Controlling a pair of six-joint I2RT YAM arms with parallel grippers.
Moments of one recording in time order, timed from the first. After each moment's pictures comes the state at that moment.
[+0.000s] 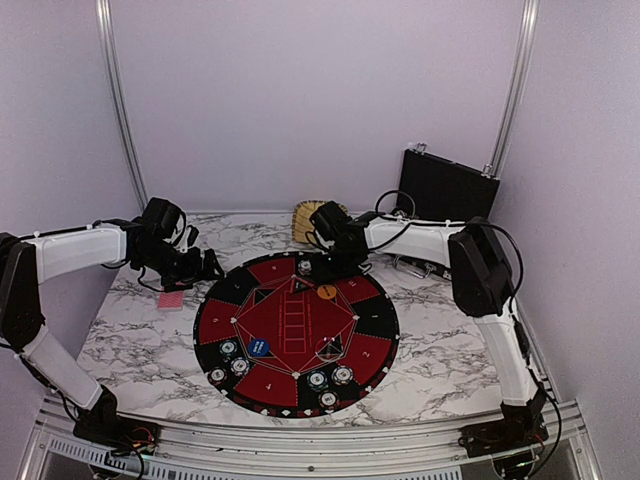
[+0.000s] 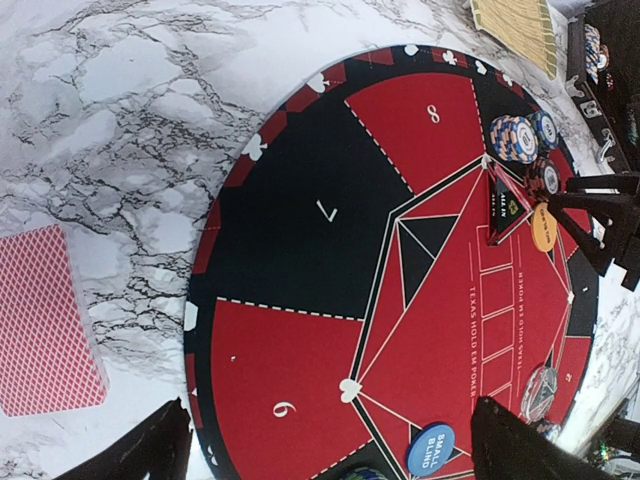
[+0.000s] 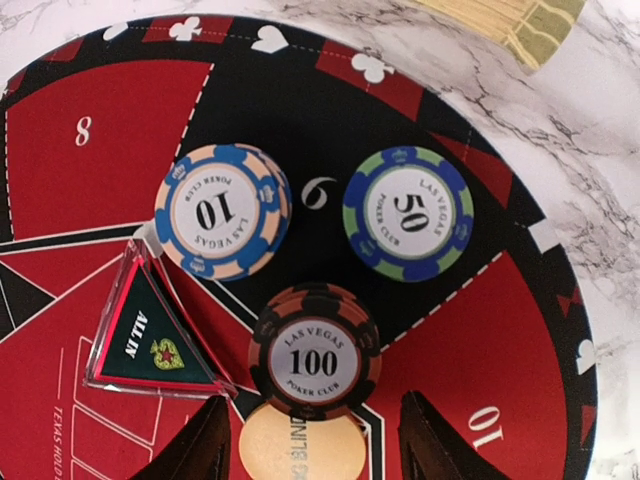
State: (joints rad) left arm -0.31 1.54 1.03 -0.52 0.25 -0.42; right arm 0.74 2.35 1.95 -0.67 0.11 0.37
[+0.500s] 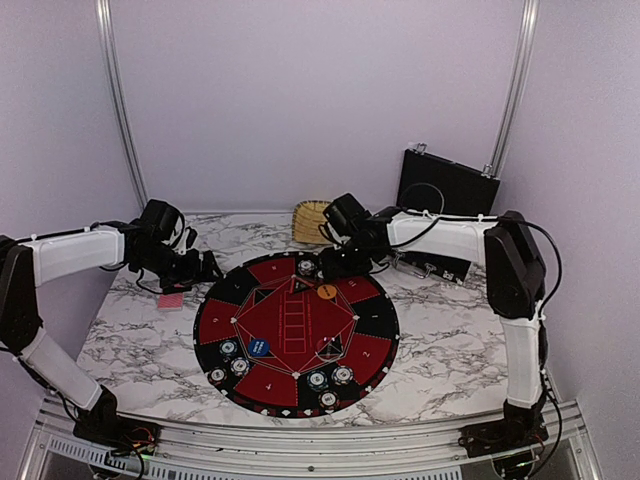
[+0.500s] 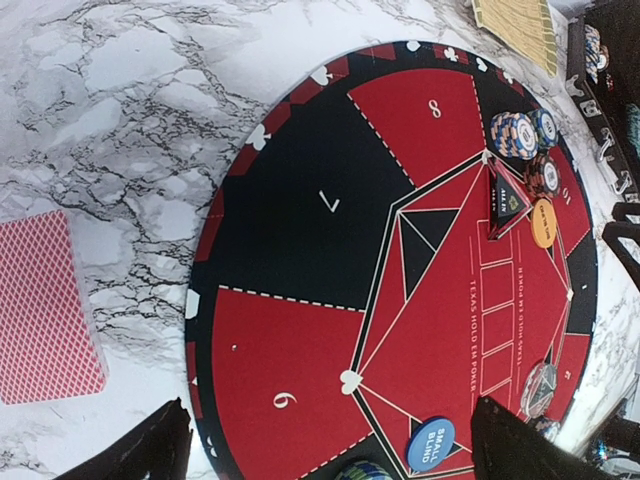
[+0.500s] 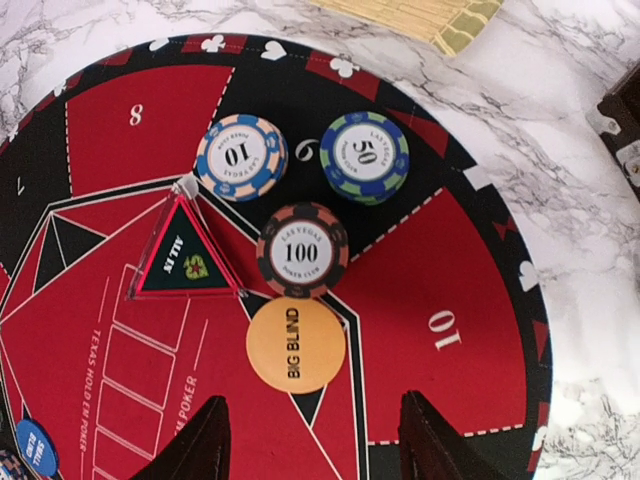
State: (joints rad) left arm -0.31 1.52 1.01 -0.52 0.25 -0.43; right arm 0.75 2.12 1.72 -0.61 0.11 0.39
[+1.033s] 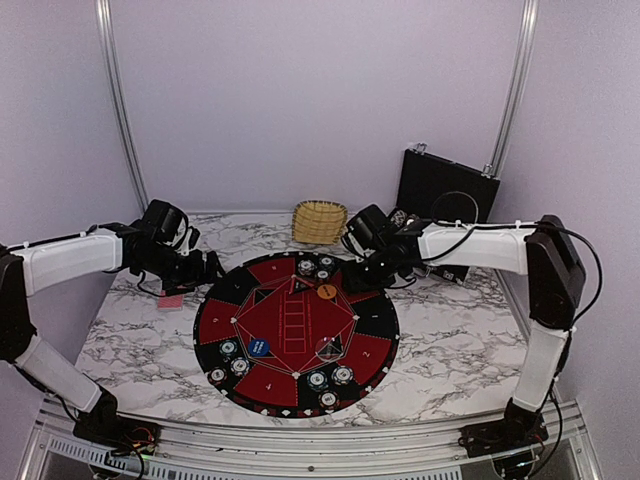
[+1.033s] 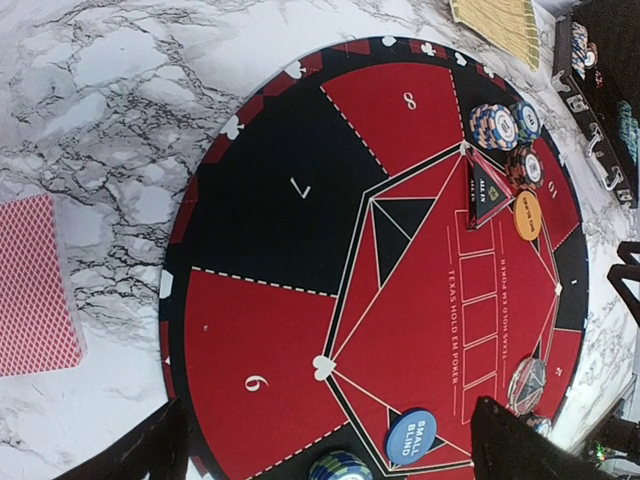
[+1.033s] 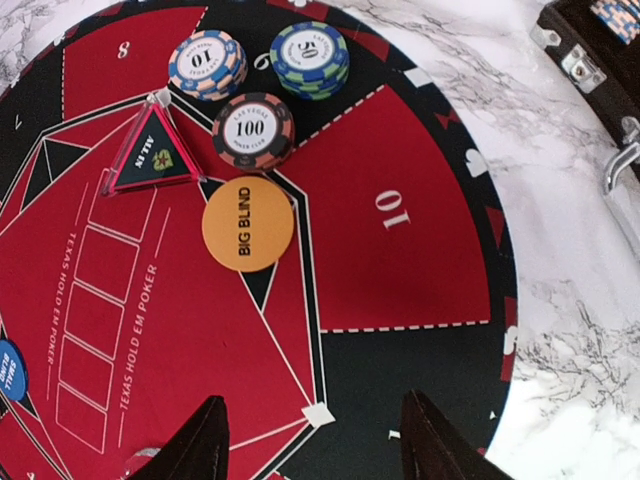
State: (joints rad) left arm -0.37 1.46 0.99 -0.52 0.21 -0.49; right arm 0.75 1.88 1.39 -0.53 0.12 0.40
